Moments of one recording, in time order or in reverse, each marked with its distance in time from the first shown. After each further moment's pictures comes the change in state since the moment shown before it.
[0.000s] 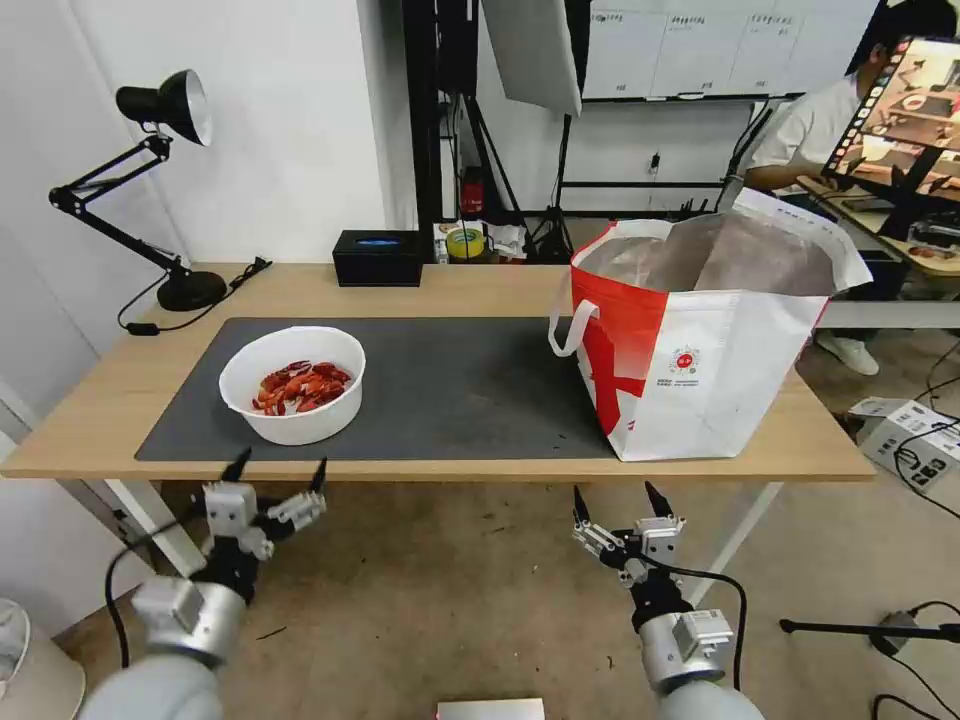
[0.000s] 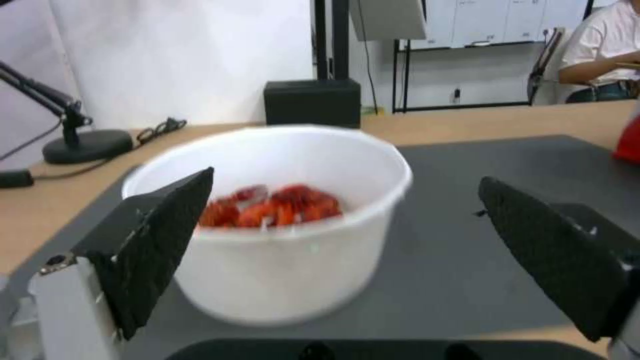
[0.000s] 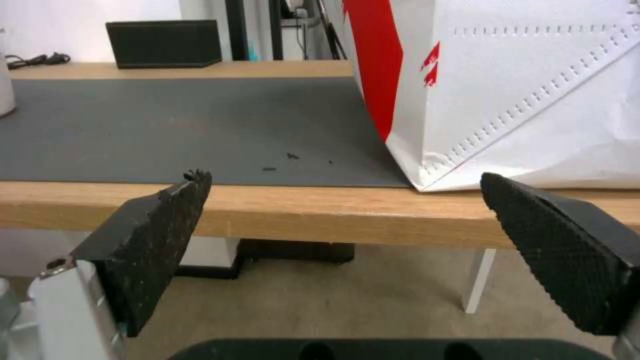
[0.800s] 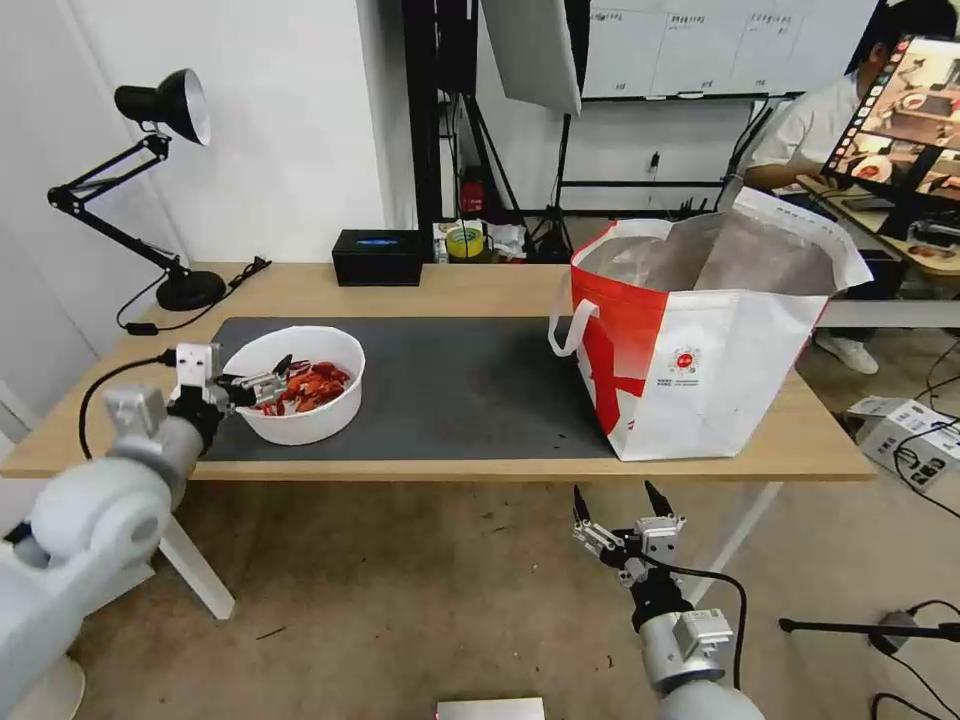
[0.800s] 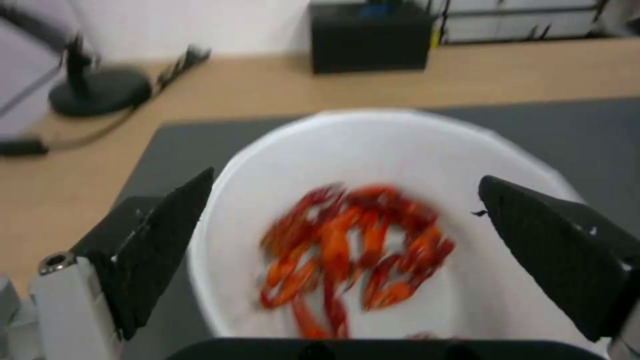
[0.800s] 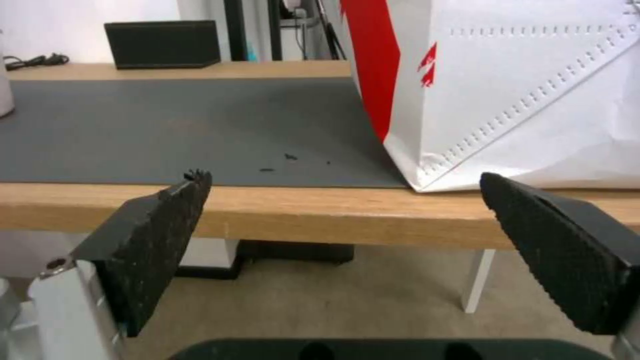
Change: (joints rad) left arm -0.496 0.364 0.146 0.210 -0.548 0.395 -0.149; right arm 0.001 0.000 0.000 0.001 0.002 0.000 -0.001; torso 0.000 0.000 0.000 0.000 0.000
